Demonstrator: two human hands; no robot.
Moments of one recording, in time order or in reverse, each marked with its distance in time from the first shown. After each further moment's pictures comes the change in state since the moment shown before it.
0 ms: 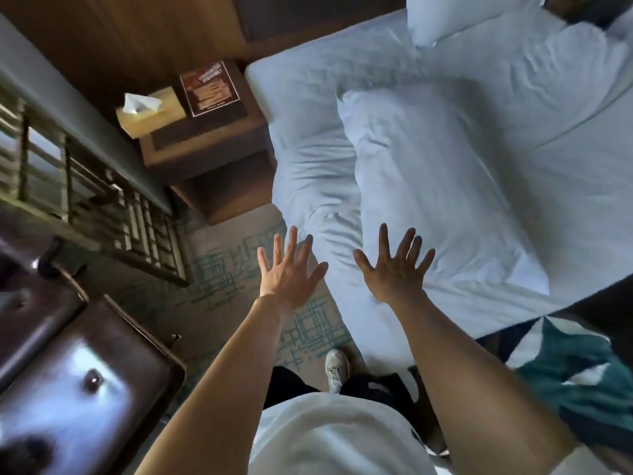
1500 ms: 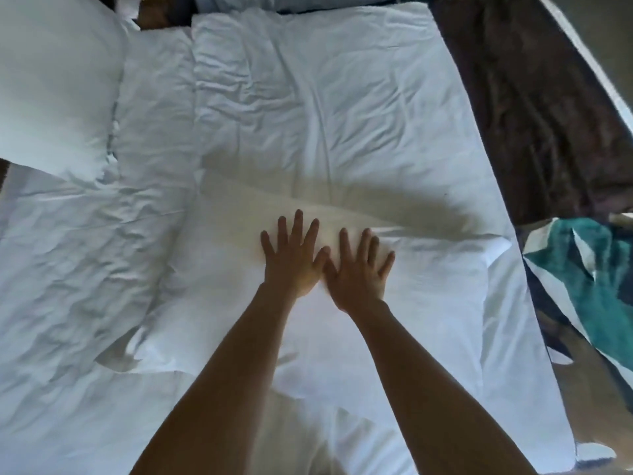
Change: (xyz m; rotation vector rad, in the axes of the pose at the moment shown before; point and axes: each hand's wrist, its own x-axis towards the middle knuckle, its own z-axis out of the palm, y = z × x) left_hand 0.538 0.329 -0.053 0.475 -0.129 1.165; right_hand 0.413 0.083 -0.048 0.482 0.205 1.044
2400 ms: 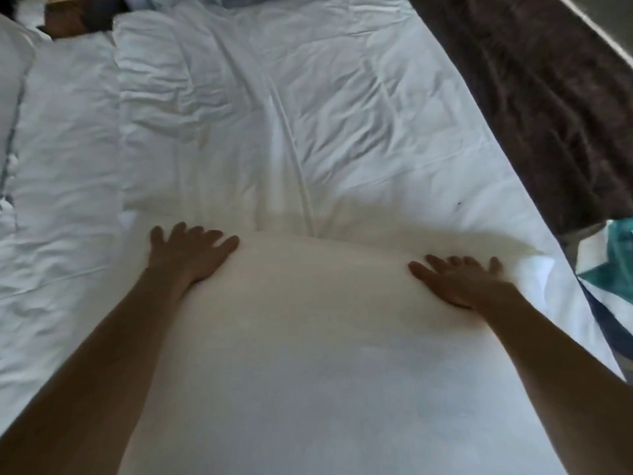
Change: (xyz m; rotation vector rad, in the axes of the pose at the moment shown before) left_hand 0.202 -0.149 0.033 0.288 -0.211 -0.164; right_hand 0.164 0.191 -0.010 -0.274 -0.329 0.277
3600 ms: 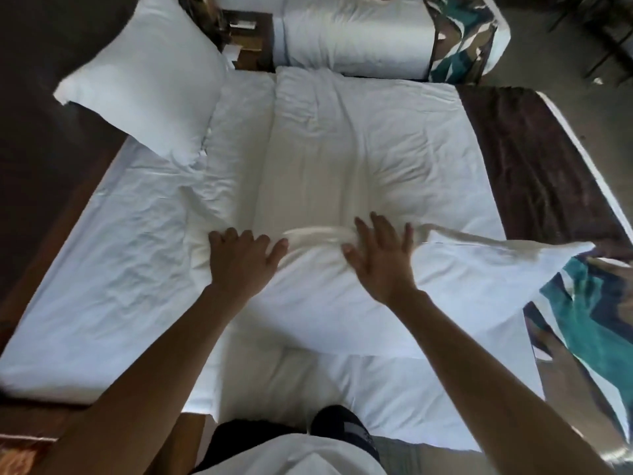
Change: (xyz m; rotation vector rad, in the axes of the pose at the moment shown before) left_hand -0.448 -0.096 -0.009 -0.062 0.737 -0.128; right_hand -0.407 -0.138 0.001 0.115 0.848 -0.693
